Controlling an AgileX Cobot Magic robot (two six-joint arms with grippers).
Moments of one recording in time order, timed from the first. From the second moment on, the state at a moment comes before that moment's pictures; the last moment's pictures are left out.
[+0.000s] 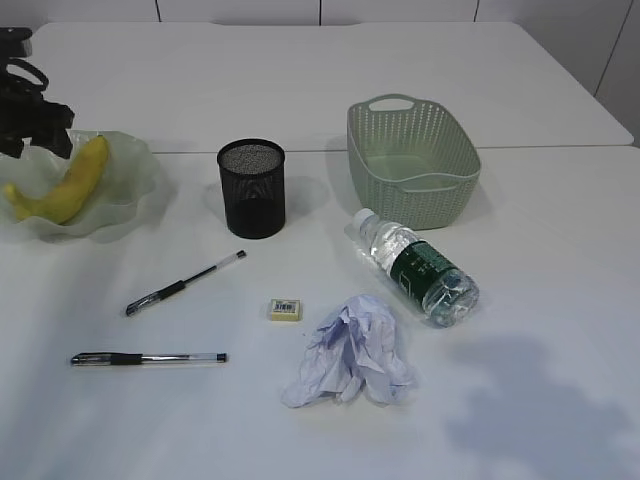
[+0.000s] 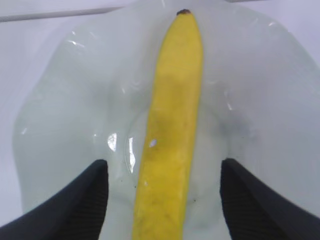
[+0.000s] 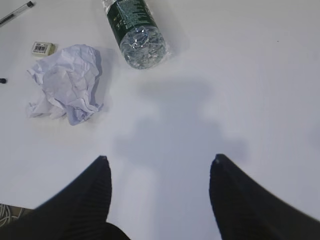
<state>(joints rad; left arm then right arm) 0.06 2.17 -1.76 -0.13 0.69 0.14 0.02 0.79 -0.64 0.31 0.86 -0.19</state>
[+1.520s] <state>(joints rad) 0.06 1.15 -0.90 -0.21 0.86 0.12 0.06 0.72 -0.68 0.40 0.94 -0.19</state>
